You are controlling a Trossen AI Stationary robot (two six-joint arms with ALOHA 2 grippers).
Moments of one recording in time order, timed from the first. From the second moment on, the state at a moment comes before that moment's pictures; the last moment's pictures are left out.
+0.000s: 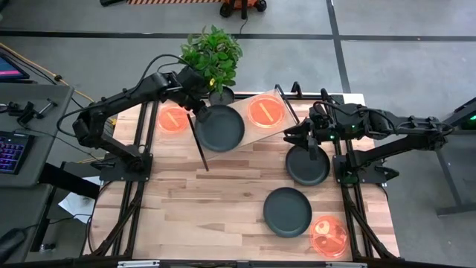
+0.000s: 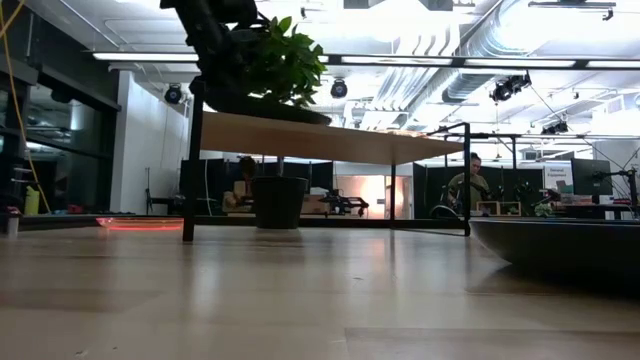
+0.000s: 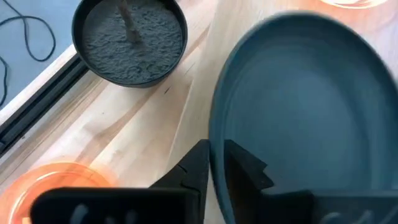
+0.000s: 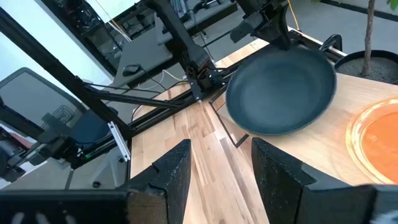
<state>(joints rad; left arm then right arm) 0.59 1.45 1.38 -0.98 0.07 -0.14 0.07 0.96 1.19 -0.56 0.10 0.52</state>
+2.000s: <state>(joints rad) -0.01 0.66 0.72 0.13 -0.09 -0.46 0.48 1.13 0.67 -0.85 0.08 1.49</state>
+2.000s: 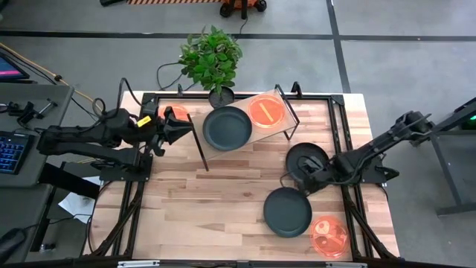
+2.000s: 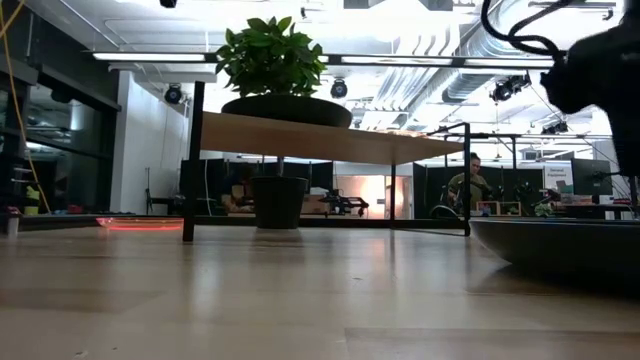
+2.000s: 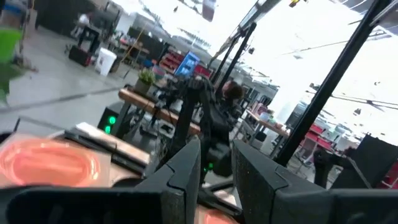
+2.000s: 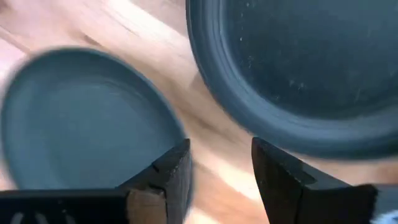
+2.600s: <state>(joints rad) -0.01 0.66 0.72 0.13 -0.09 -0.42 0.48 1.39 0.67 -0.91 0.08 1.03</state>
